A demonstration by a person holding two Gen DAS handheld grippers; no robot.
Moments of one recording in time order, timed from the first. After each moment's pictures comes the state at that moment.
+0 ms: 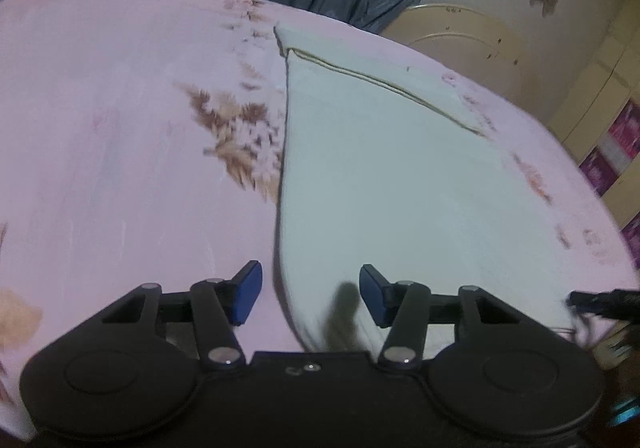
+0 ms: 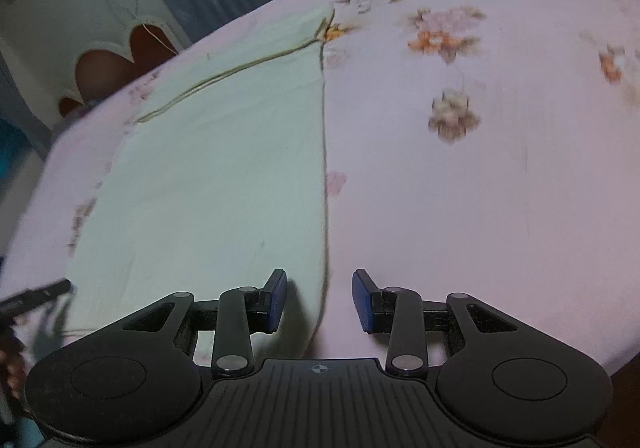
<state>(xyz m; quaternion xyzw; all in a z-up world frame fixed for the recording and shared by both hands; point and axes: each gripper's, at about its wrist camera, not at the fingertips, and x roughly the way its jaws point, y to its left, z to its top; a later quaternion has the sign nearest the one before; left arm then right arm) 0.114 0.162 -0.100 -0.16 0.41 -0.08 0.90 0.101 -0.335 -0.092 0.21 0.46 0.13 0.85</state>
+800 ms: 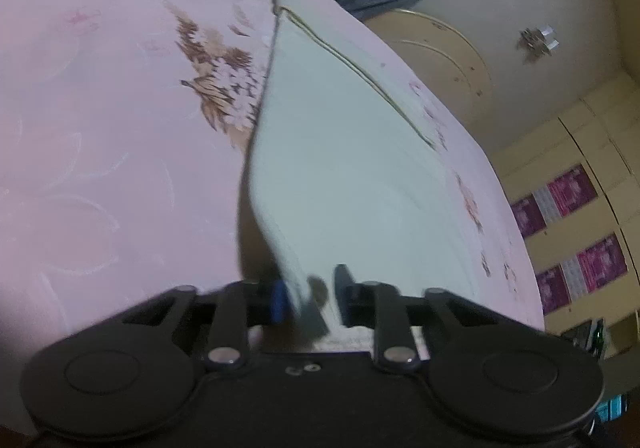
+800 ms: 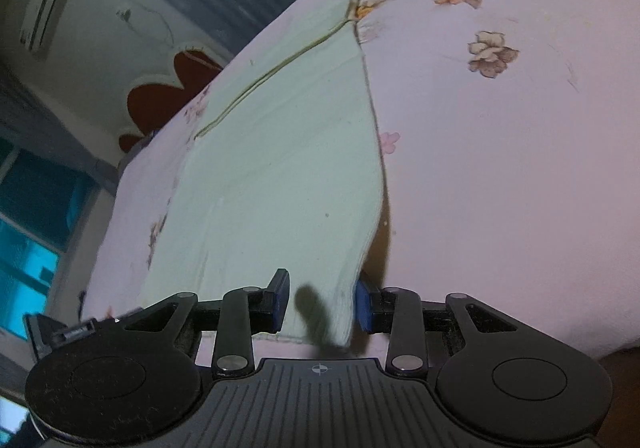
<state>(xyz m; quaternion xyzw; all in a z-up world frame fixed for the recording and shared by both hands) 0.125 0.177 -0.127 -0.31 0.43 -0.15 0.84 0.104 -0.343 -0.107 0.32 0.45 0.20 0.81</state>
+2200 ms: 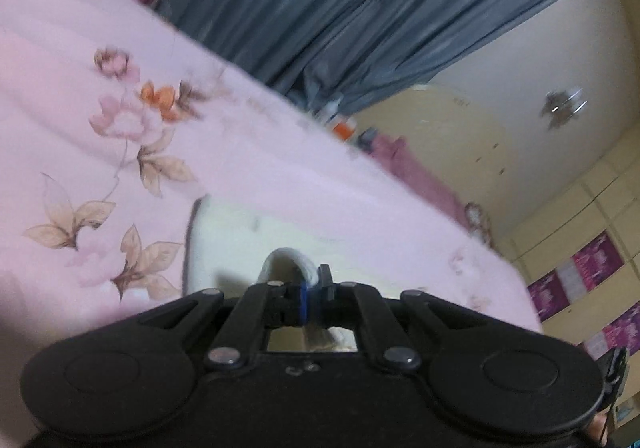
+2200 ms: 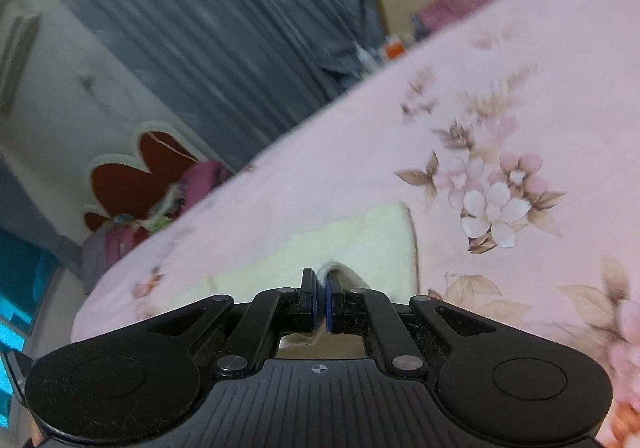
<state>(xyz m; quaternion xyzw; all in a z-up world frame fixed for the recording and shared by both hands) 0.535 0.197 -0.103 -0.31 0.36 -0.11 0.87 0.525 -0.337 -0.081 0.32 0.40 0.14 0.85</state>
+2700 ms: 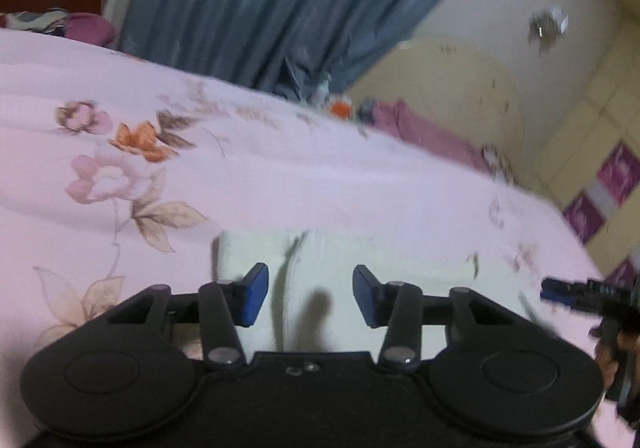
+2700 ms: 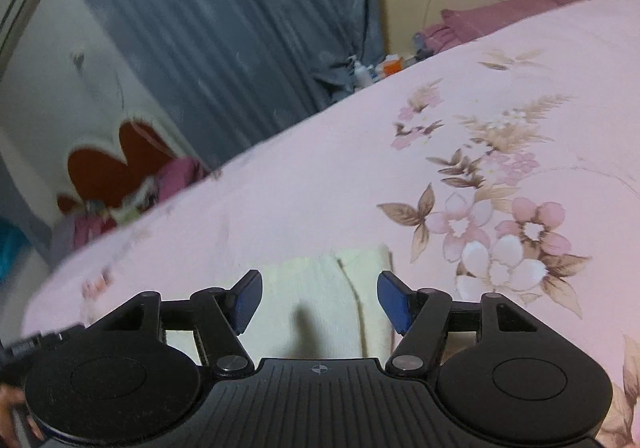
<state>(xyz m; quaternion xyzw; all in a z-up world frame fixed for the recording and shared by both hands) 0.557 0.187 -0.104 -0.16 0.37 -0.14 0.90 0.546 -0.314 -0.096 0.21 0.38 0.13 0.89</state>
